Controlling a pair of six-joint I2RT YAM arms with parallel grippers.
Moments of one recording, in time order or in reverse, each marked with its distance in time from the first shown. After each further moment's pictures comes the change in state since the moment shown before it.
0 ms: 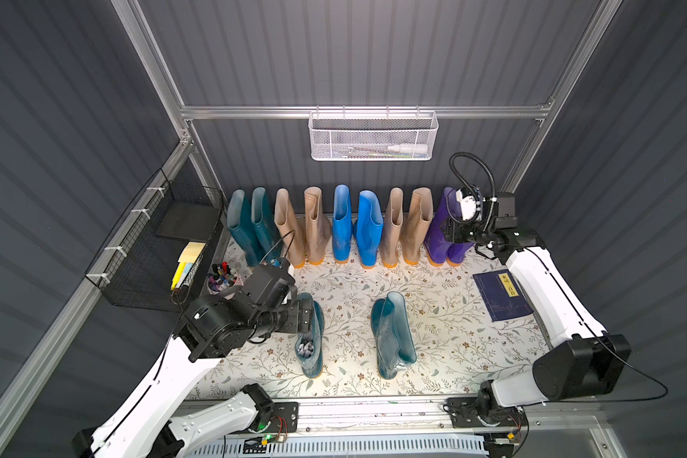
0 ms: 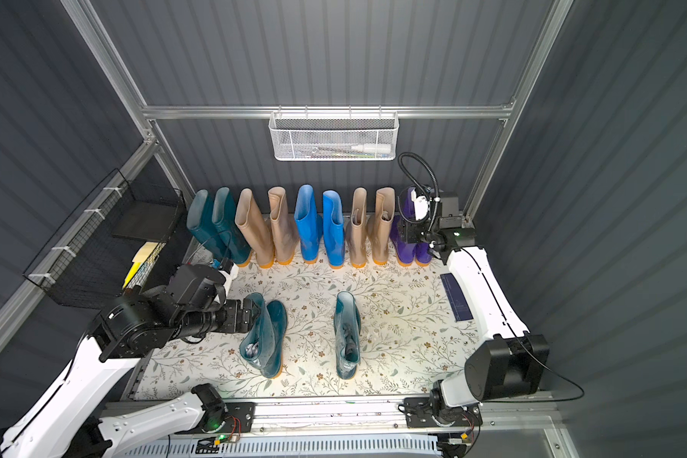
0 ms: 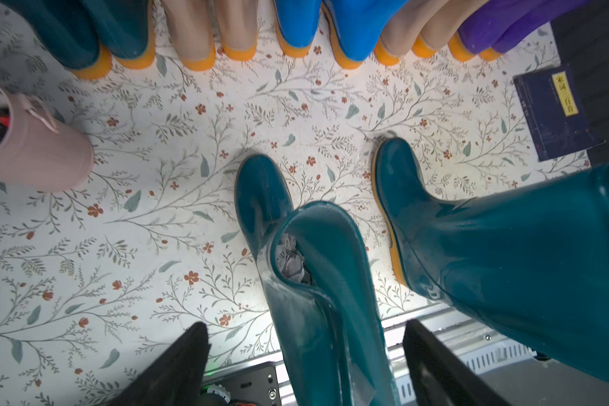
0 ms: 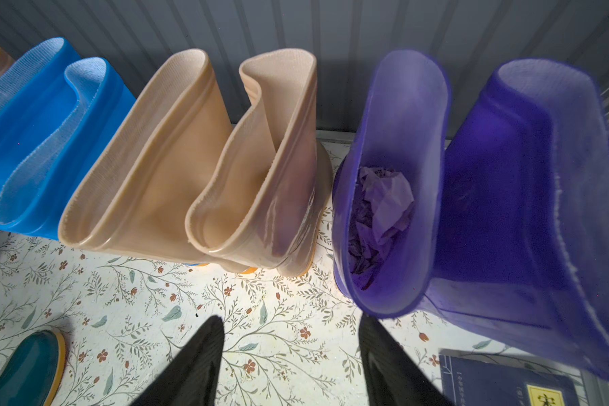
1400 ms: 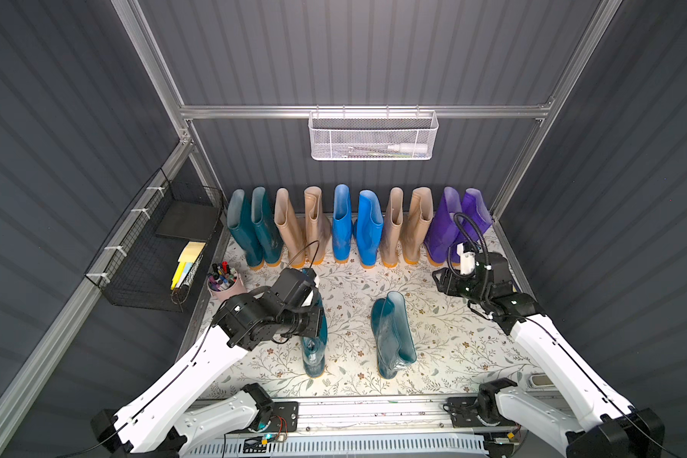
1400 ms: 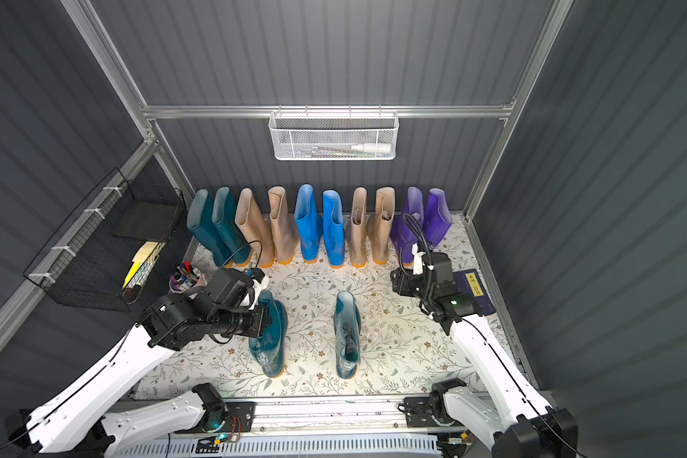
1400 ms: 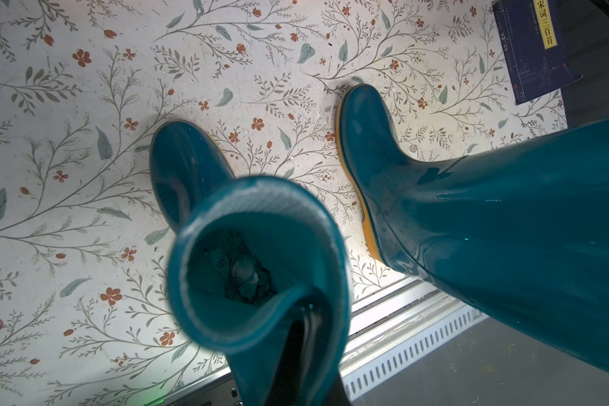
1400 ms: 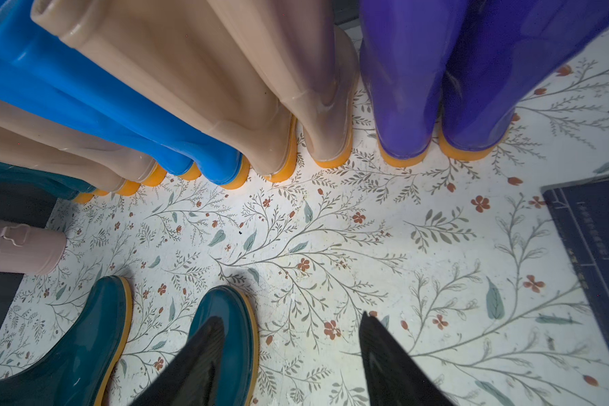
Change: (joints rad) left arm 0.000 0.051 -0.171 0.212 0.159 0.051; right arm 0.122 -0.459 -0.632 0.162 0.046 0.341
